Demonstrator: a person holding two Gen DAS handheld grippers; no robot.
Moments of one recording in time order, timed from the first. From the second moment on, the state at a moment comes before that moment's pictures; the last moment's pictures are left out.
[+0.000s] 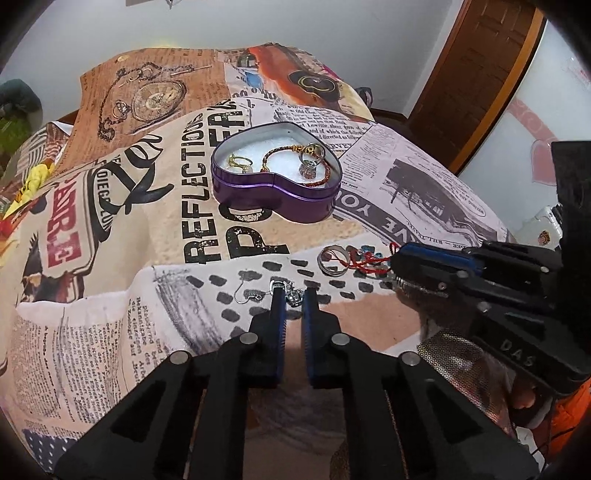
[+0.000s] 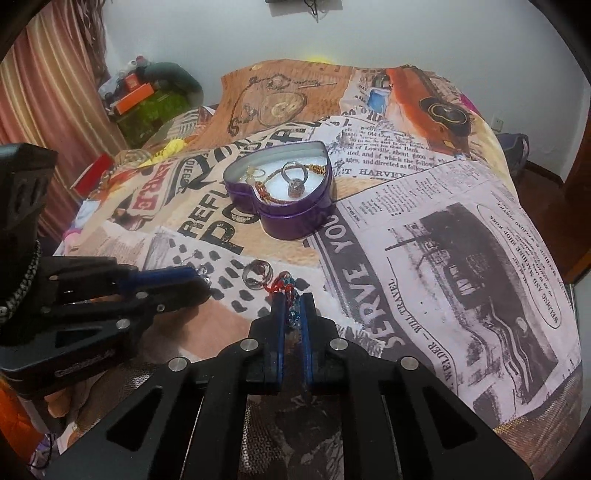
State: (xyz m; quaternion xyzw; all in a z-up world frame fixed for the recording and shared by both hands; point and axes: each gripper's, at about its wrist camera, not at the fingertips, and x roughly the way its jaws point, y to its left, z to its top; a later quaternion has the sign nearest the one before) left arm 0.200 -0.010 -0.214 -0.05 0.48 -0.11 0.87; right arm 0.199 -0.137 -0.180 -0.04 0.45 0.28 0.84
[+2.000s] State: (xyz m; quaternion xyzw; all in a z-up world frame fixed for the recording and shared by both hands) left arm 0.264 0.021 -0.146 -0.03 0.38 -0.10 0.92; right arm 0.250 -0.117 -0.099 -0.02 0.36 0.27 0.89
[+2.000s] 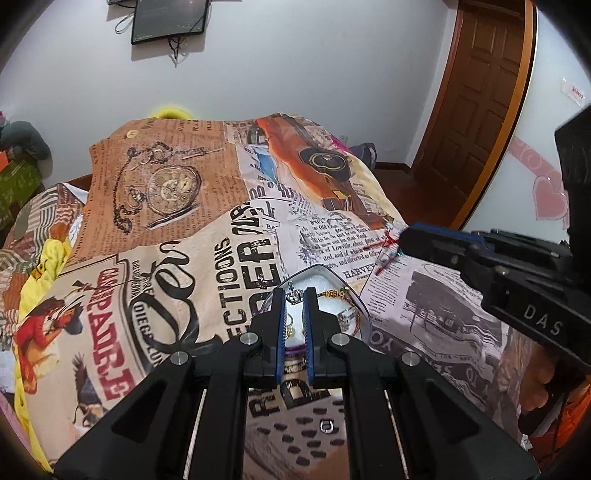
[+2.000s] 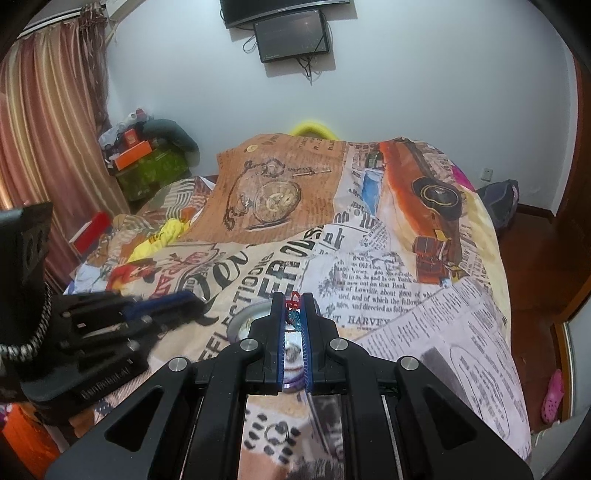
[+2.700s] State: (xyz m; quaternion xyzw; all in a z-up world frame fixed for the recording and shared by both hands) left arm 0.295 0.016 -0.191 -0.03 0.43 -0.11 0.90; right arm 0.292 -0.096 -0.149 0.00 0.43 0.28 0.86
